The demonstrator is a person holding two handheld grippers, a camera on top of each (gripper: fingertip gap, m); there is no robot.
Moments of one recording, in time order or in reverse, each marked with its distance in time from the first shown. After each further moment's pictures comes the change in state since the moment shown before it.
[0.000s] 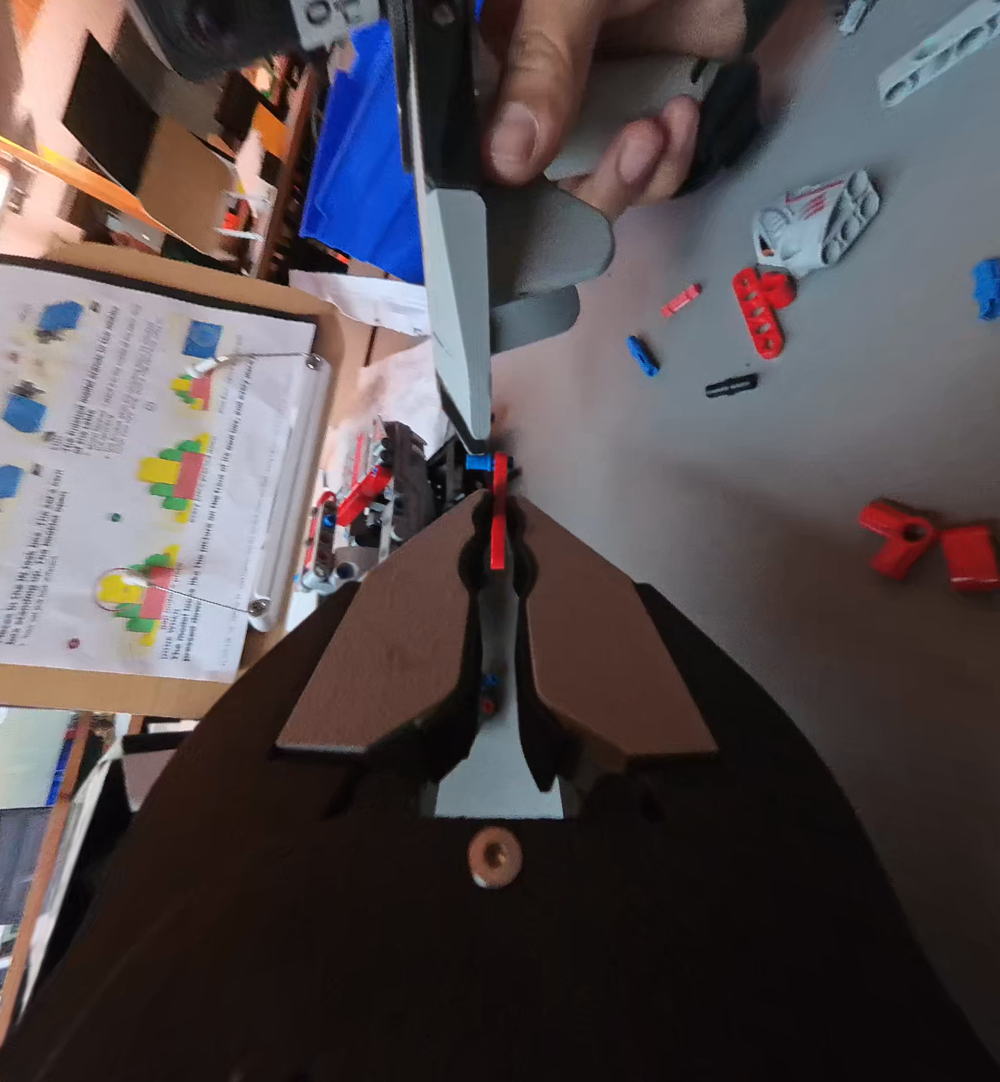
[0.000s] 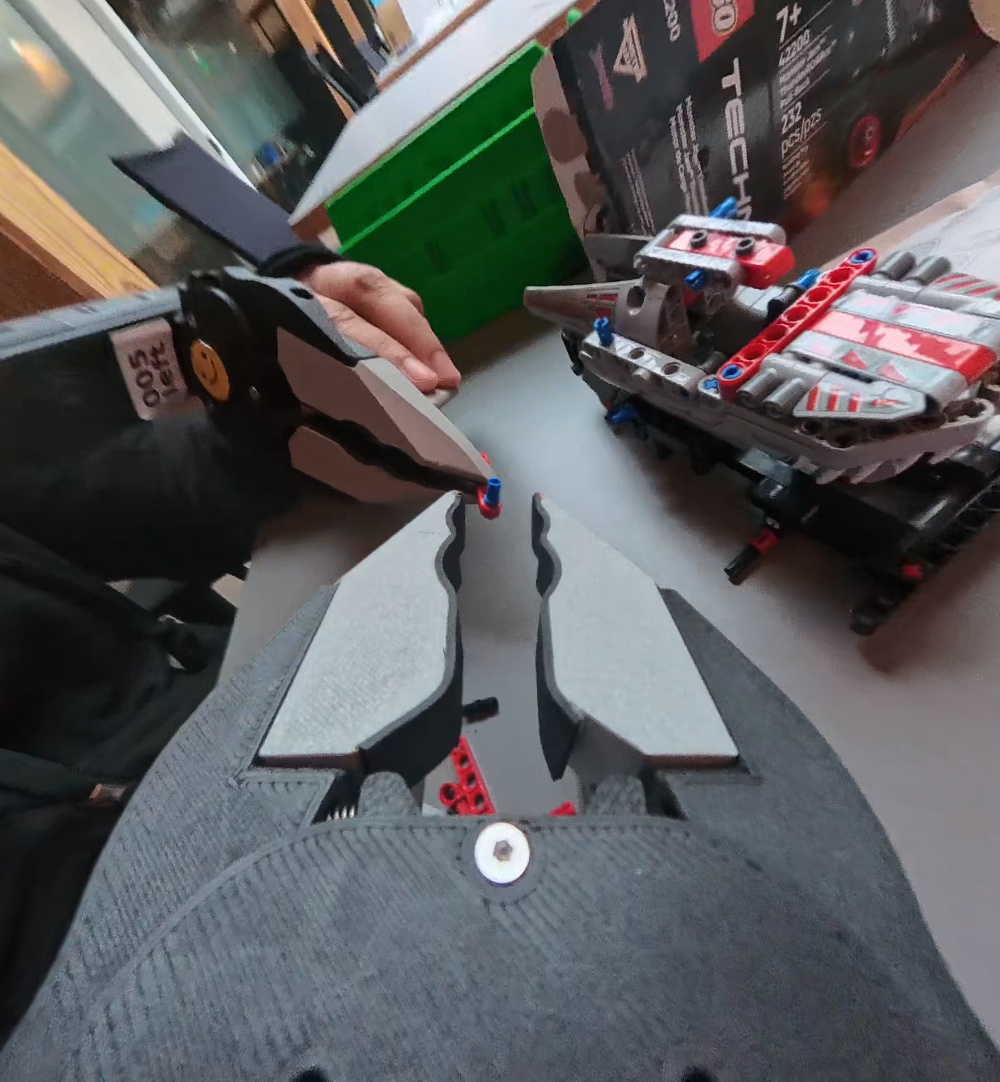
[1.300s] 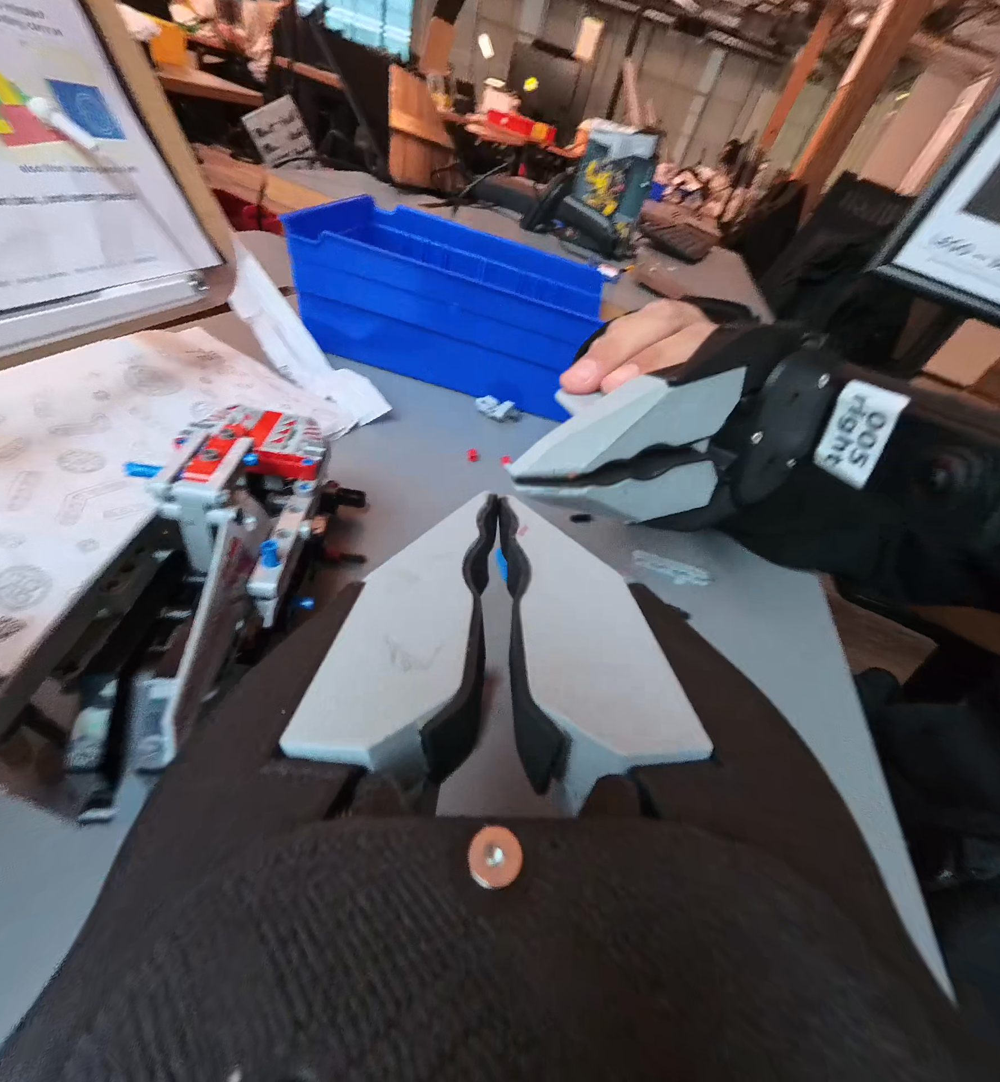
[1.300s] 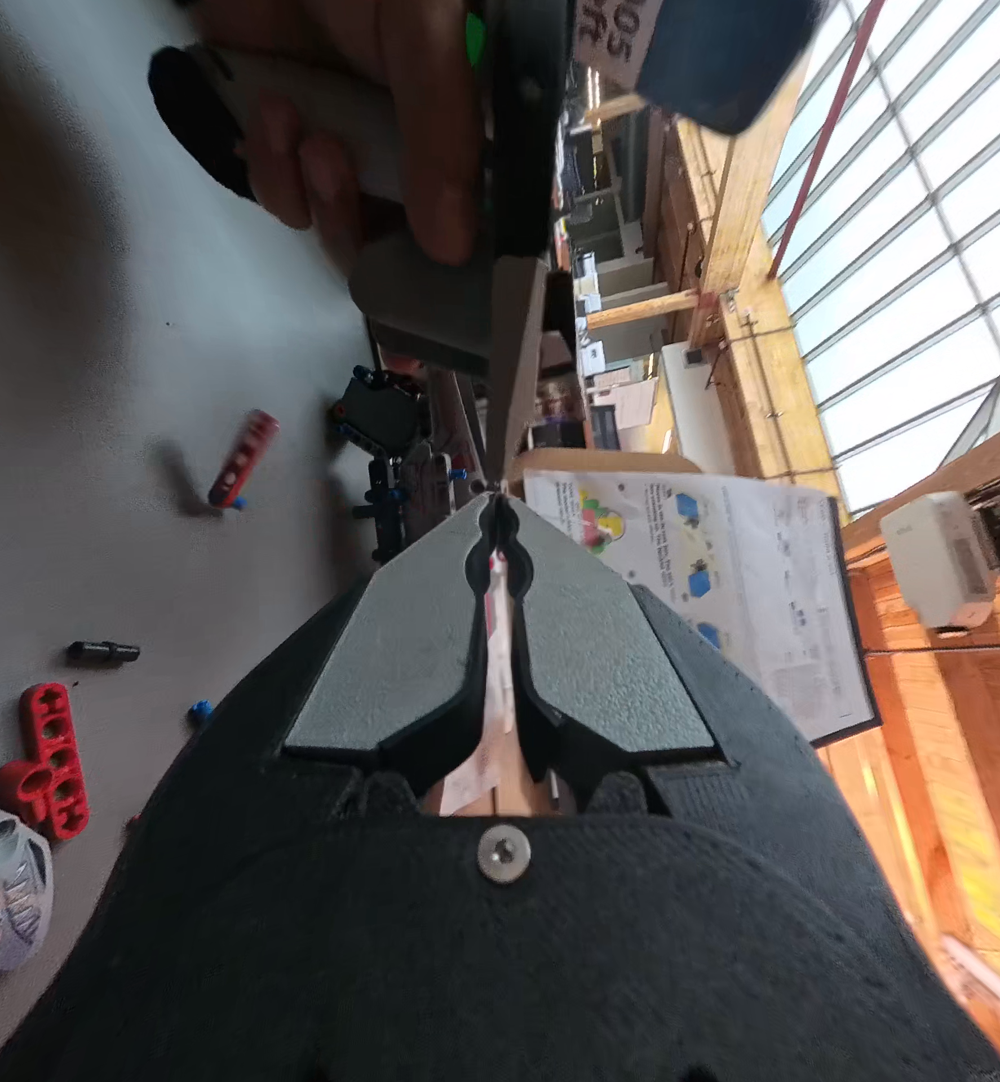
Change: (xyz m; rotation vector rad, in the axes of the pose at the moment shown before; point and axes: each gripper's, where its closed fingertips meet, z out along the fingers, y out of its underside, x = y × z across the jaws) left arm -0.034 -0.027 -0.021 0.393 0.353 -1.067; right arm -0.025 -0.030 -0.007 -0.155 0.807 -1.609
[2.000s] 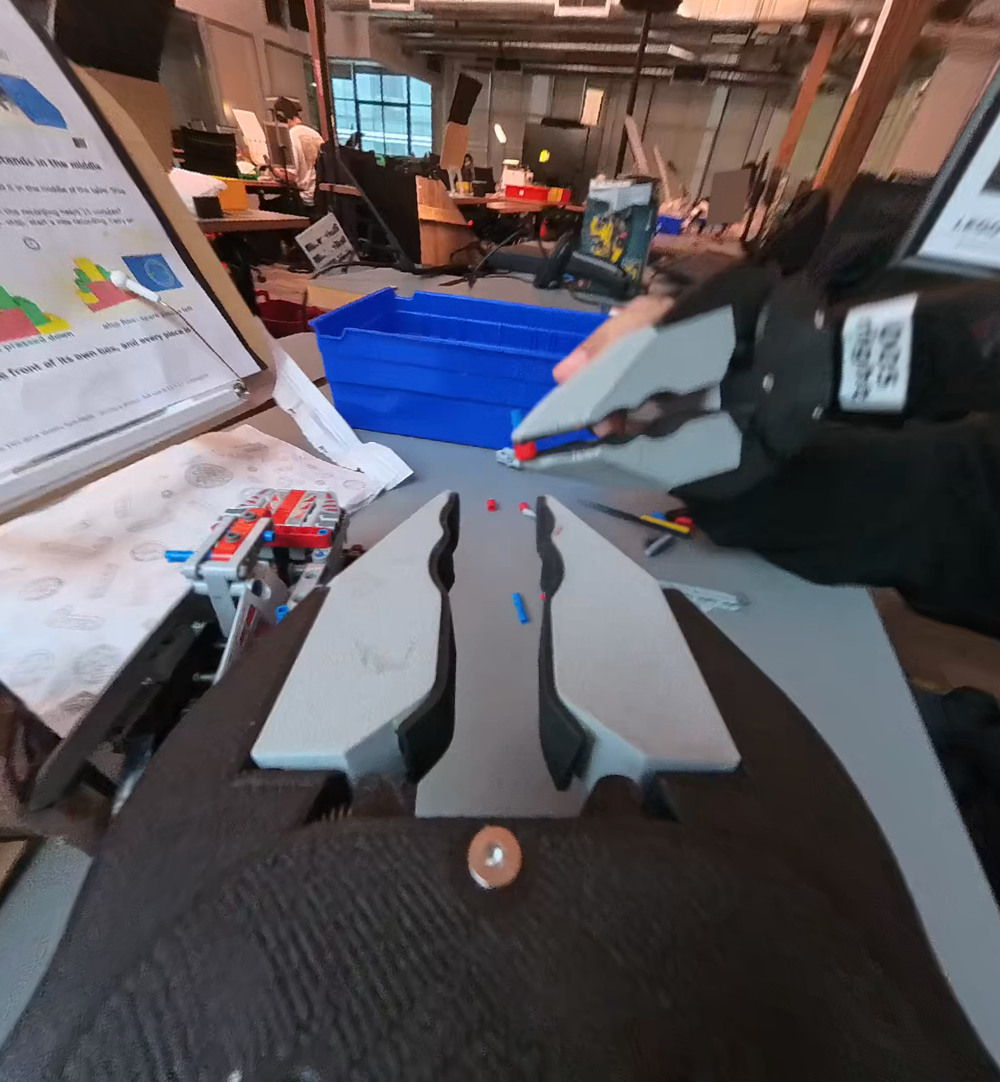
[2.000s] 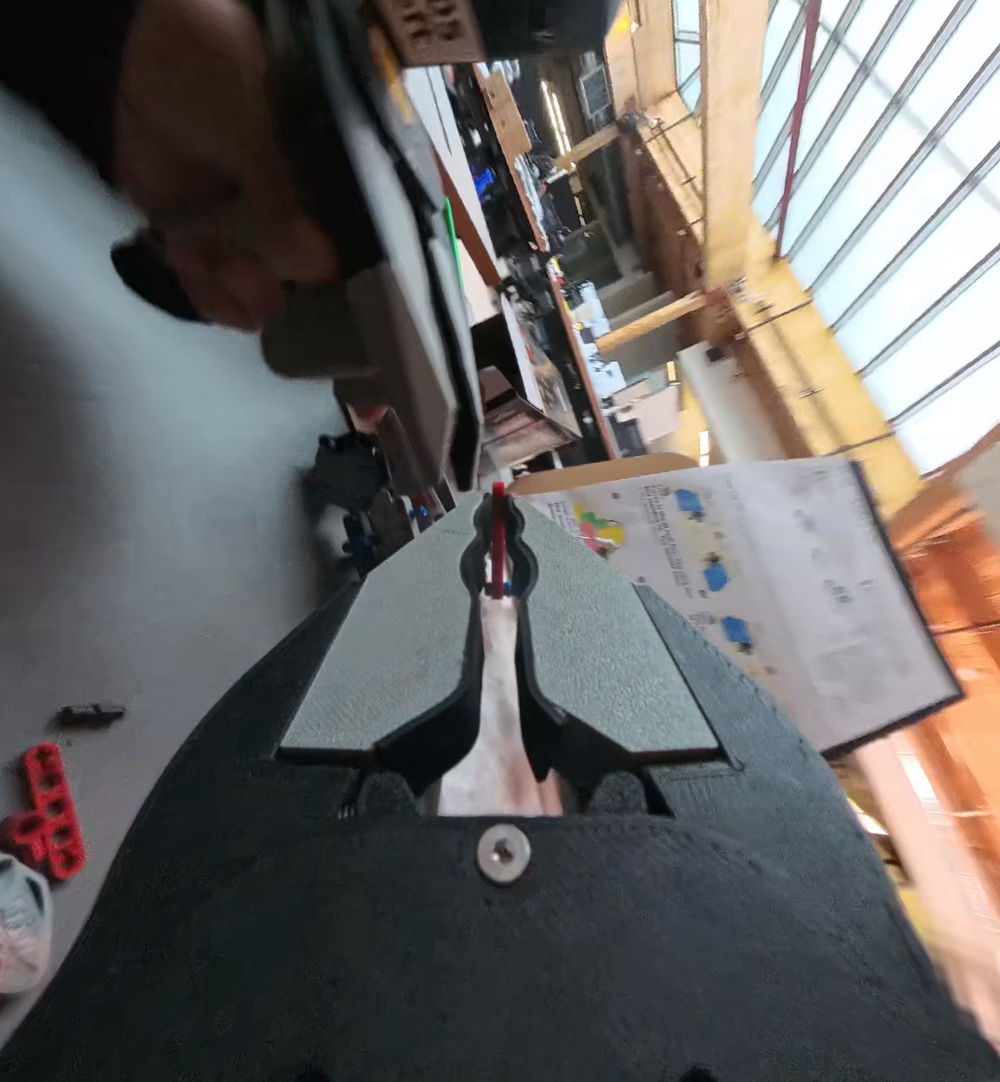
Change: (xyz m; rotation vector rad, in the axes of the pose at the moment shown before) left arm 0.012 -0.020 -0.004 0.099 -0.045 0.152; right arm 0.032 -0.011 -0.011 0.085 0.032 0.158
